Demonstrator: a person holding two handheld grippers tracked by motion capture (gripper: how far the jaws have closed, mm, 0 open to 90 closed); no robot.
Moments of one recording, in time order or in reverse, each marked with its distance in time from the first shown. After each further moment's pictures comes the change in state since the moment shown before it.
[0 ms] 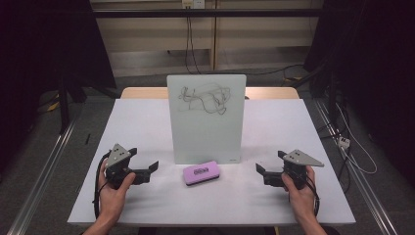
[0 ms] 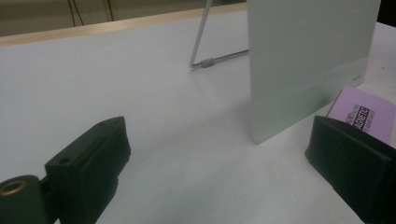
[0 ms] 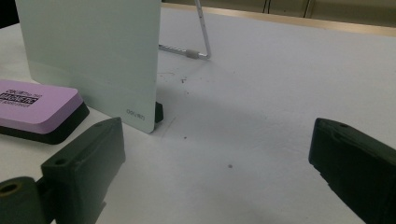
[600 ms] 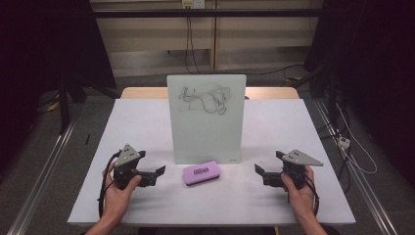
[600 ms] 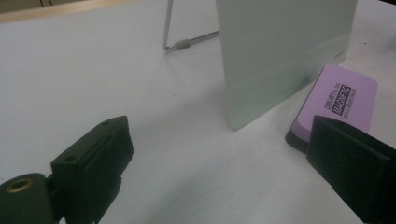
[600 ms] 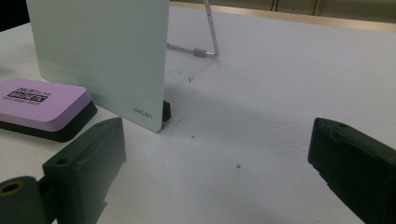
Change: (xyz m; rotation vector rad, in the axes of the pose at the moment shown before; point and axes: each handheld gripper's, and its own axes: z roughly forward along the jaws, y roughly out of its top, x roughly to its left) left arm -0.011 0.001 0.013 0.081 -0.069 0.040; right arm 0.000 0.000 0.002 0.004 0.028 0.000
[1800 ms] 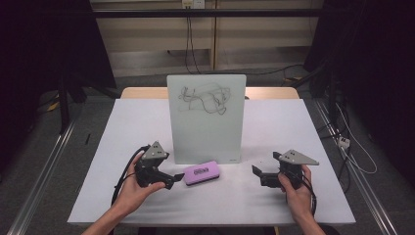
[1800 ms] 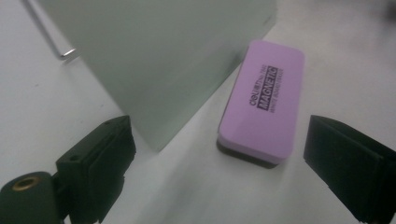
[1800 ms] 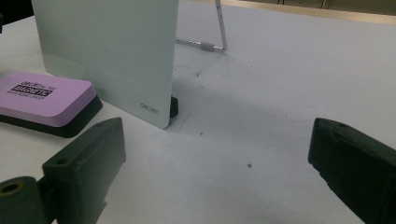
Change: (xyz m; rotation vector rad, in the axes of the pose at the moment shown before) left arm -0.034 0.033 0.035 0.178 -0.224 0.186; right arm 0.004 0.000 0.006 0.021 0.017 -0.003
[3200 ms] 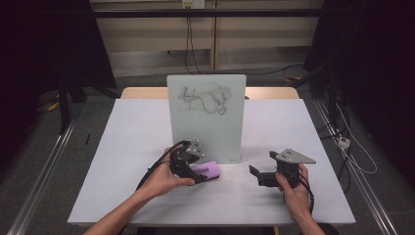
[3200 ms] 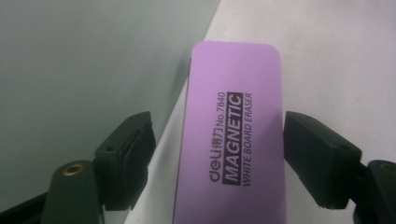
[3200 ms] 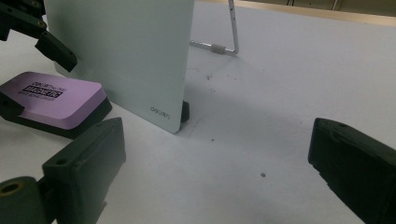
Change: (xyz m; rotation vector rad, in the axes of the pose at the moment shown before) left arm -0.019 0.048 0.074 0.261 -0.160 0.212; right arm 0.004 0.003 0.006 0.001 0.032 -0.010
